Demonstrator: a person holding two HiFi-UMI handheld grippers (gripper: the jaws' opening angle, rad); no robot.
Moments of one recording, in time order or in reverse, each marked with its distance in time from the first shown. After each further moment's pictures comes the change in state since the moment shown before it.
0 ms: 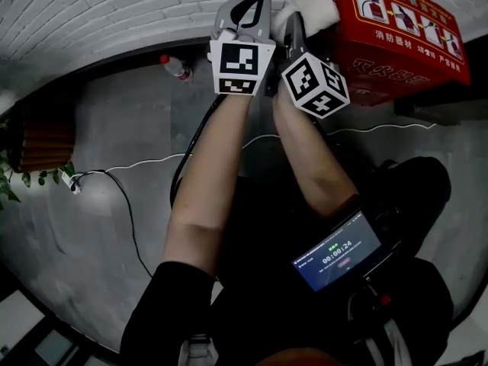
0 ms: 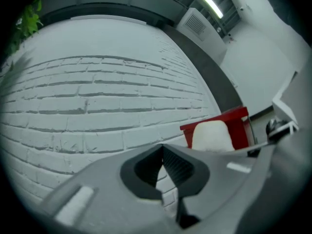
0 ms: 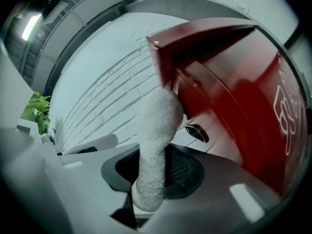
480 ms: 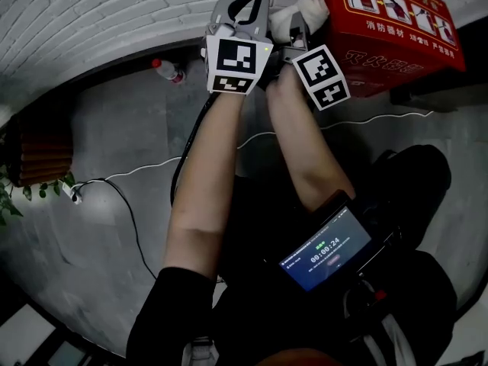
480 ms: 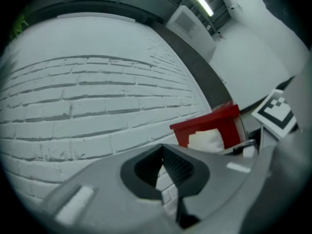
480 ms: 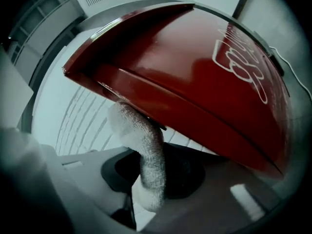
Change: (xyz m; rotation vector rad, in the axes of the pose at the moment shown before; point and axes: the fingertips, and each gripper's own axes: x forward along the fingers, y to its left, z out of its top) left arm 0.006 -0.020 0.004 0.078 0.034 -0.106; right arm -0.002 -0.050 -0.011 0.412 -0.051 -0.137
